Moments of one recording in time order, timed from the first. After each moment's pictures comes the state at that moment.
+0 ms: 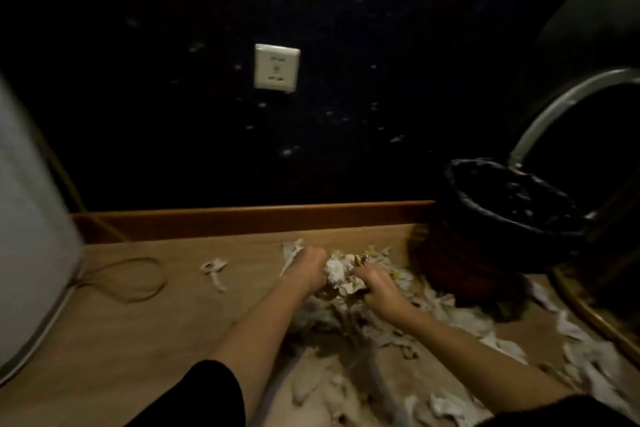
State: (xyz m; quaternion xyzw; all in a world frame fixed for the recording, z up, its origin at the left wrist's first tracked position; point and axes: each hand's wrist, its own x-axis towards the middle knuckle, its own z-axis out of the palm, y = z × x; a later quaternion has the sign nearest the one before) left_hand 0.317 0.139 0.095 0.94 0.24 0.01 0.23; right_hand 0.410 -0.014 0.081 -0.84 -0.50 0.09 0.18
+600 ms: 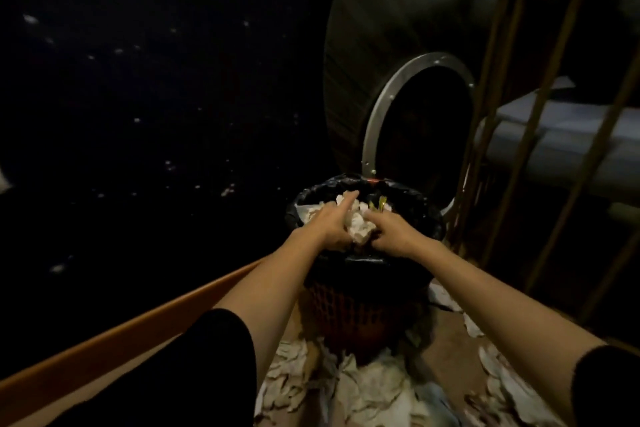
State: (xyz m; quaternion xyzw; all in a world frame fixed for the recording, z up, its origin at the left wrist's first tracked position) left_hand 0.682 -0.012 0.203 0.98 -0.02 -0.01 0.20; right_hand 0.720 -0.169 0.189 -0.92 -0.32 0.03 0.21
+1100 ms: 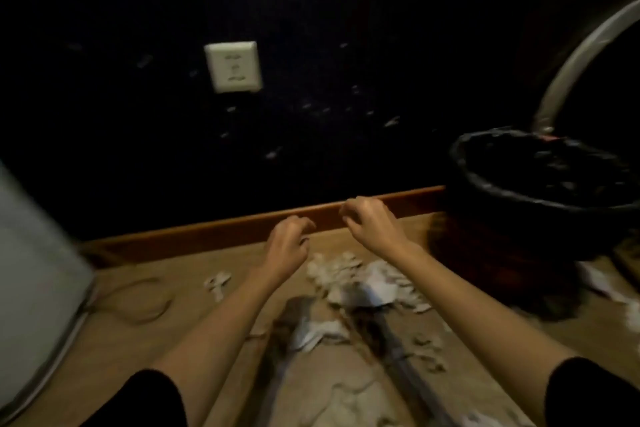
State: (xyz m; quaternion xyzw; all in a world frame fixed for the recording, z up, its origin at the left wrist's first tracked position) left_hand 0.358 0.160 0.117 0.94 0.23 0.20 0.16; right_hand 0.495 0.038 0.137 -0.81 -0.50 -0.05 0.29
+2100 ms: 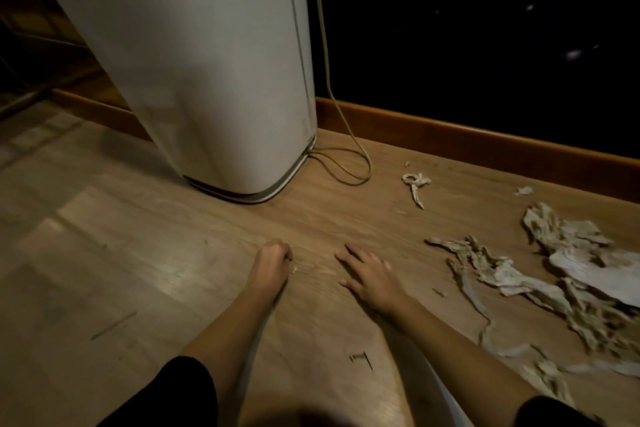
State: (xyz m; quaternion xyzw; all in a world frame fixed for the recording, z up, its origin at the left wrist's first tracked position) left_hand -0.049 0.208 -0.071 0.74 0.62 0.12 0.21; right_hand 0.166 0.150 -0.096 -0.63 -0.74 0.22 0.09
